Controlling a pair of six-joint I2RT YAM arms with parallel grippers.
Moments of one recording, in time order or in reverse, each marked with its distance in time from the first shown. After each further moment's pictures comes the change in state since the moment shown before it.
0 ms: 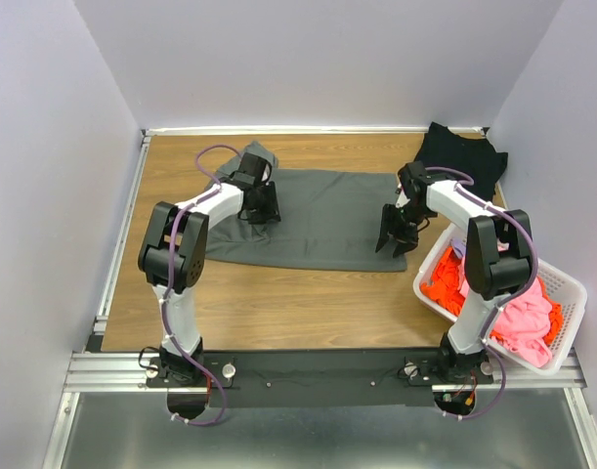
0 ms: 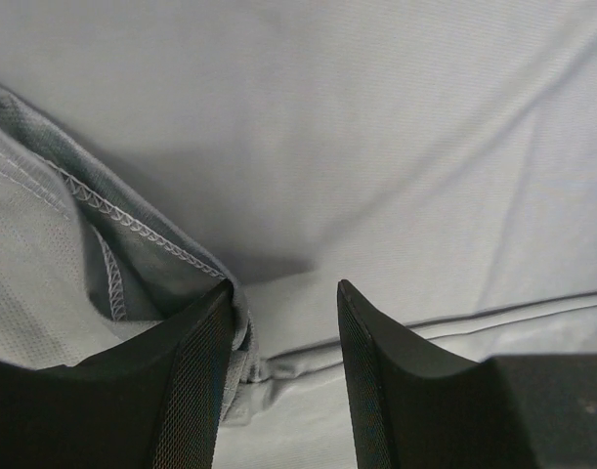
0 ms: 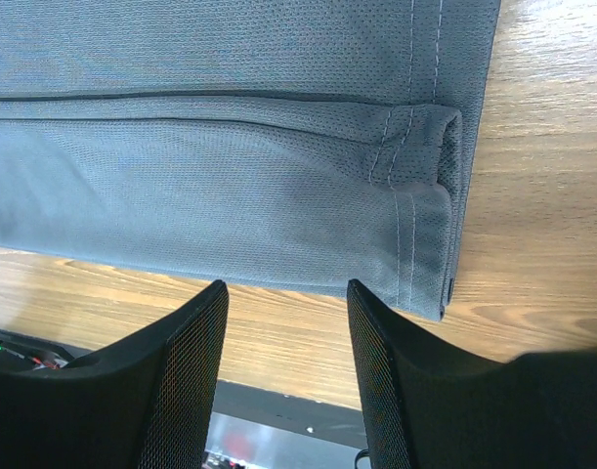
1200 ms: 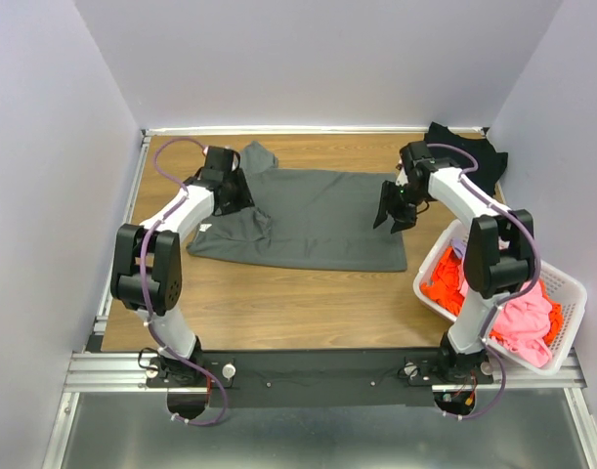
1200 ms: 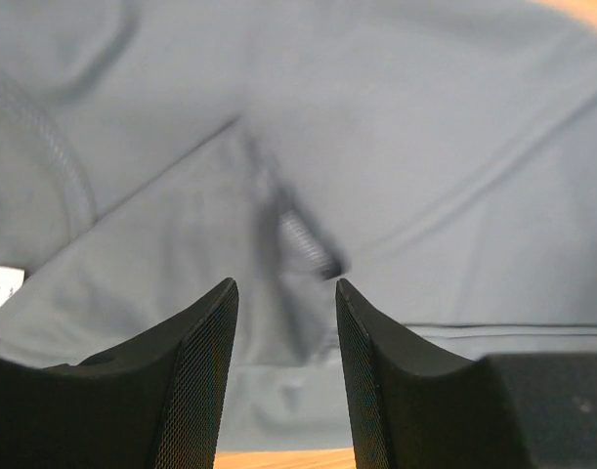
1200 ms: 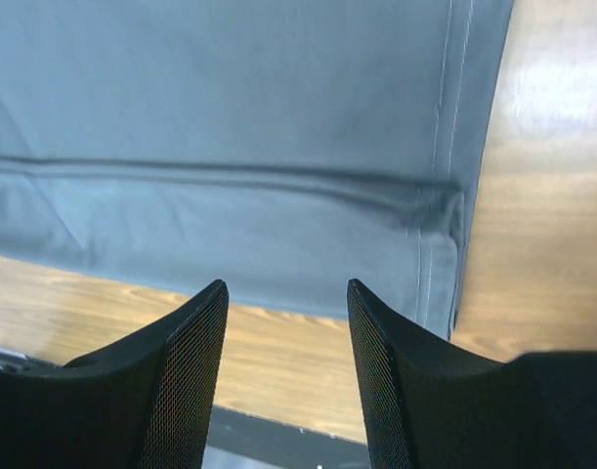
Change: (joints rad) left arm 0.116 -0.208 -0.032 -0.014 -0.067 -0.023; right arm 0.000 0.002 0.147 0.007 0.023 0.000
